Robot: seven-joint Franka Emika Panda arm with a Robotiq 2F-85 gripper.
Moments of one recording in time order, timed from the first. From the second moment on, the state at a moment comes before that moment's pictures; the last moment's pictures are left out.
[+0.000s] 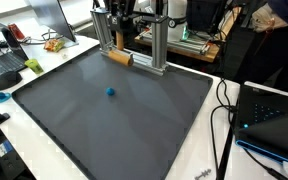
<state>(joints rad) -0.03 -0.22 0.02 -2.39 -0.07 2.38 0.13</state>
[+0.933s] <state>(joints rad) -0.03 0.02 0.02 -2.18 -0.07 2.40 0.13</state>
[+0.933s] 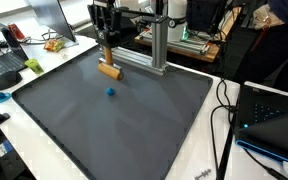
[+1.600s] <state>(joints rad) -0.03 0.13 0.01 -2.18 -0.07 2.48 0.05</state>
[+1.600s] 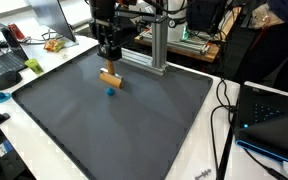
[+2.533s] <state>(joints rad) -0.03 0.21 0.00 -2.14 -0.07 2.53 0.00</state>
